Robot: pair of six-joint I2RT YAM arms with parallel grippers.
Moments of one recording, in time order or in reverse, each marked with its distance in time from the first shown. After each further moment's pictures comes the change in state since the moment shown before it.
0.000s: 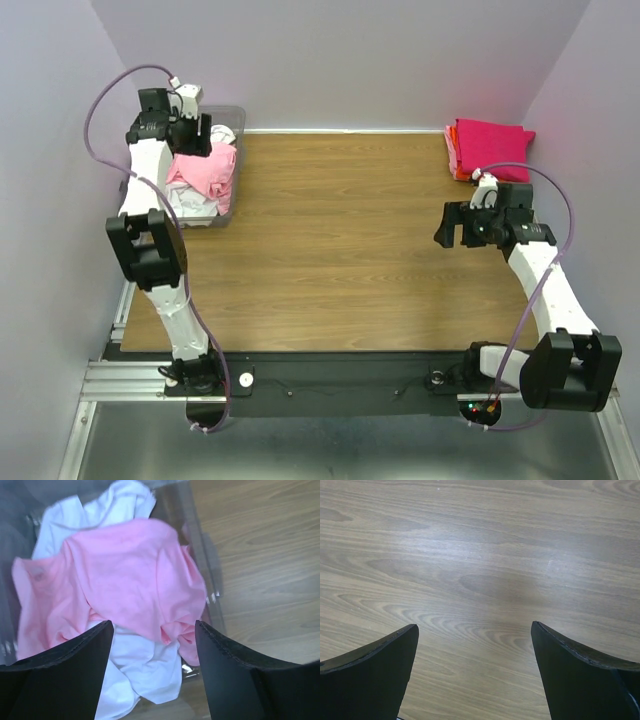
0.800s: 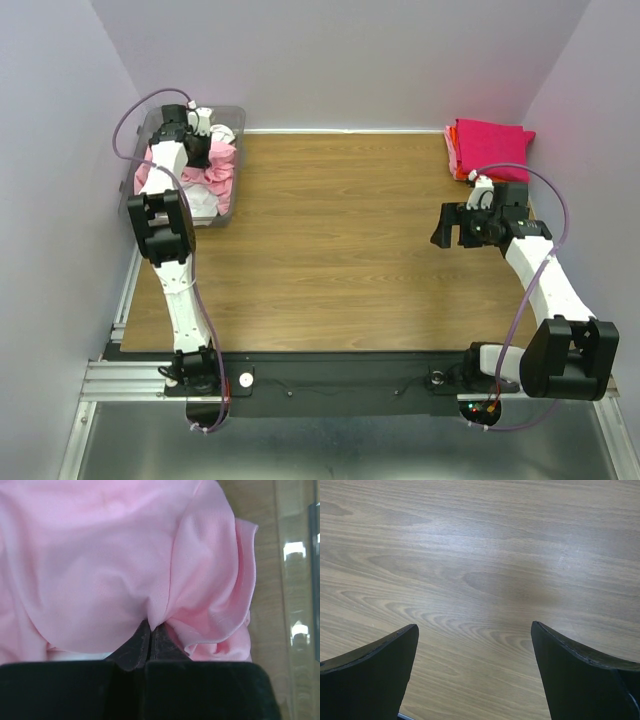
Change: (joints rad) left arm 0.016 0.398 0.164 -0.008 -0.066 0.011; right arm 0.000 0.069 0.000 0.006 -0.034 0.014
